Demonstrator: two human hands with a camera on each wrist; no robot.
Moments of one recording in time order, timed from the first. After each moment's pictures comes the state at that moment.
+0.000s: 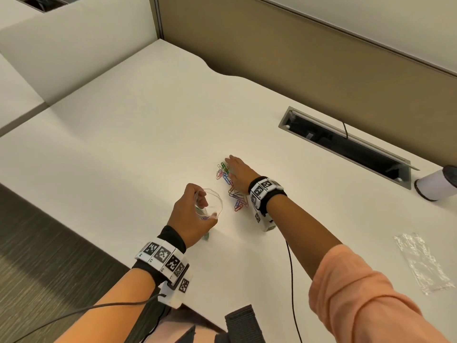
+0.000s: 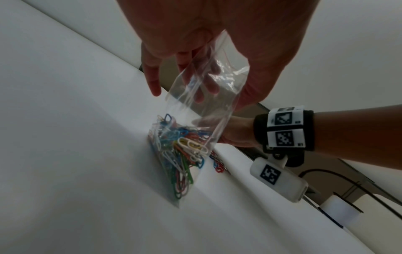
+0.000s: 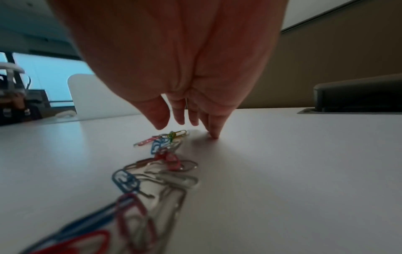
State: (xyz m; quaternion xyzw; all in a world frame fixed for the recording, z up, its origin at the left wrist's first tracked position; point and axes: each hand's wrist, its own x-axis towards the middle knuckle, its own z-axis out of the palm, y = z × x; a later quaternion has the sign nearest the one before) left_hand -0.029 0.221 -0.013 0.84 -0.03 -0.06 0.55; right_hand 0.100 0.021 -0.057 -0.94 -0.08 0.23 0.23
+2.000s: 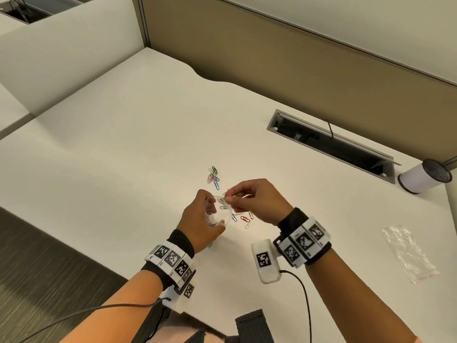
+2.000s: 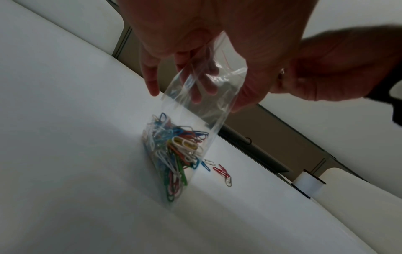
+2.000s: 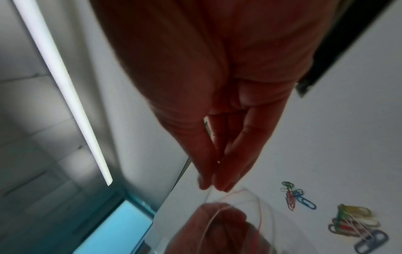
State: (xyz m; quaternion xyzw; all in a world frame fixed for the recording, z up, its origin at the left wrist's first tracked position) left_hand -0.032 0.195 -0.015 0.84 -0.10 -0.08 0.53; right_hand -0.018 0.014 0.060 -0.80 0.06 0.18 0.58
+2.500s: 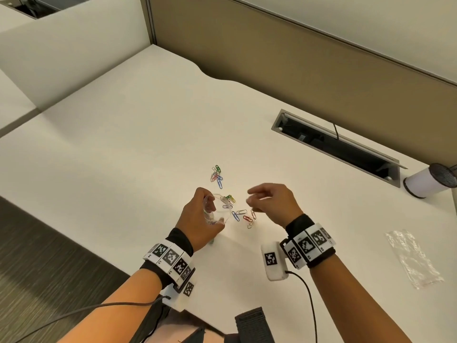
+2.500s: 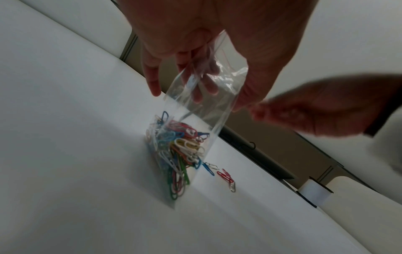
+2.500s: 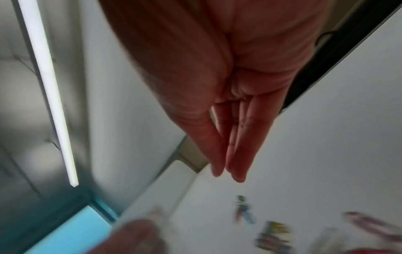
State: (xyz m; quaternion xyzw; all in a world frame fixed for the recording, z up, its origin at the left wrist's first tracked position) left_hand -0.032 0.200 -0.015 0.84 -0.09 -0.06 0.53; right_hand -0.021 -0.013 0.031 -0.81 0.17 0.11 0.54
